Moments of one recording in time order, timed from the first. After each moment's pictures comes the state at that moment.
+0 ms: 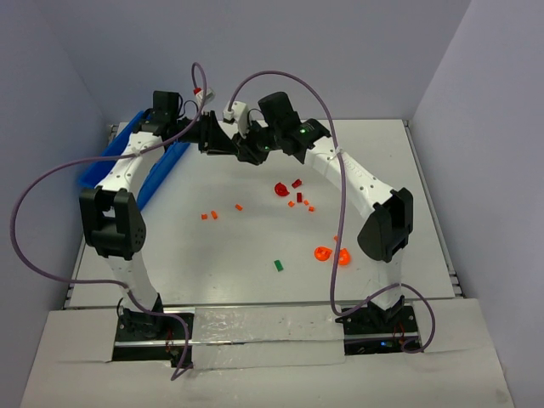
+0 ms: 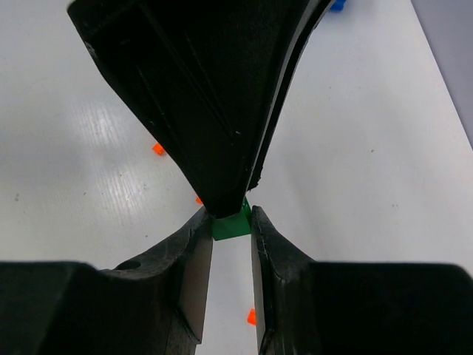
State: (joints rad) left arm -0.18 1.89 1.72 -0.54 1.17 -0.37; right arm 0.66 1.94 1.98 -0.67 -0.40 -0.40
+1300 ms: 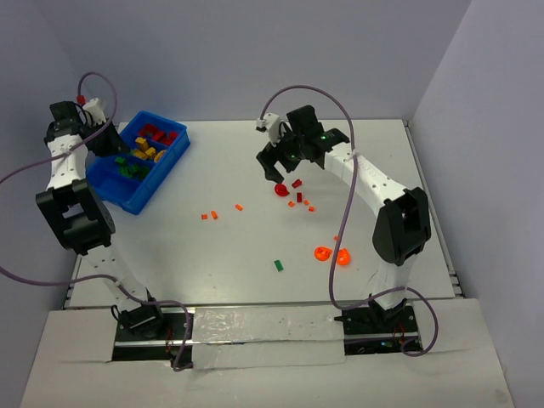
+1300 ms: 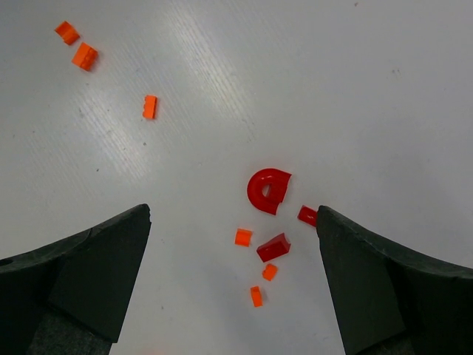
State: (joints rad) left arm 0.38 2.03 1.84 -0.68 0.50 0.07; right arm 0.50 1.84 1.68 -0.63 -0.33 -0.37
